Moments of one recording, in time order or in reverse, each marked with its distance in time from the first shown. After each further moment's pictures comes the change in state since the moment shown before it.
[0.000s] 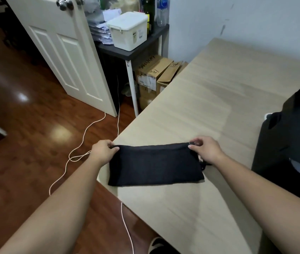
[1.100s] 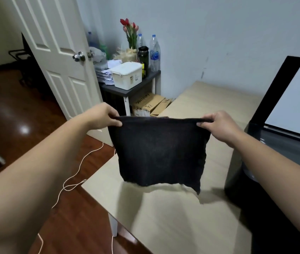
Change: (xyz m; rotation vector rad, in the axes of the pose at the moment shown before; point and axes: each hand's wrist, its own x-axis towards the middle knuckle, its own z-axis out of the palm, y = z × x) left_hand -0.096 0.164 -0.141 0.316 0.064 0.528; right_hand -0.086 -0.097 -0.161 0.019 0.158 -0.348
